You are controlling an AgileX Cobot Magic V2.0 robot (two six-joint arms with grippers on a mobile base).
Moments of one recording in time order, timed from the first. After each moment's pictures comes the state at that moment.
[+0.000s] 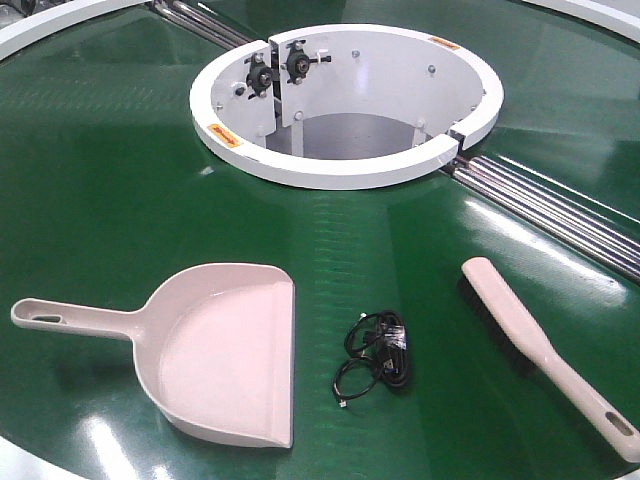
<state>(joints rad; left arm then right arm) -0.06 0.65 -0.55 0.01 0.64 -0.10 0.02 -0.01 0.03 0.02 0.06 0.02</state>
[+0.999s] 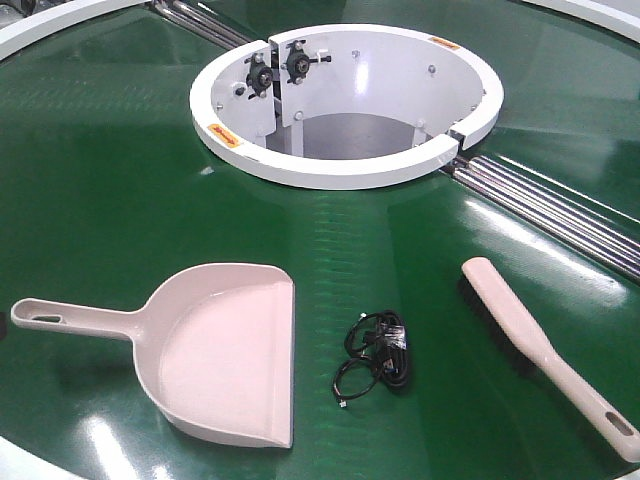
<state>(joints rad) -0.06 0.73 -0.55 0.04 0.57 -0.10 0.02 -0.01 0.03 0.02 0.06 0.02</state>
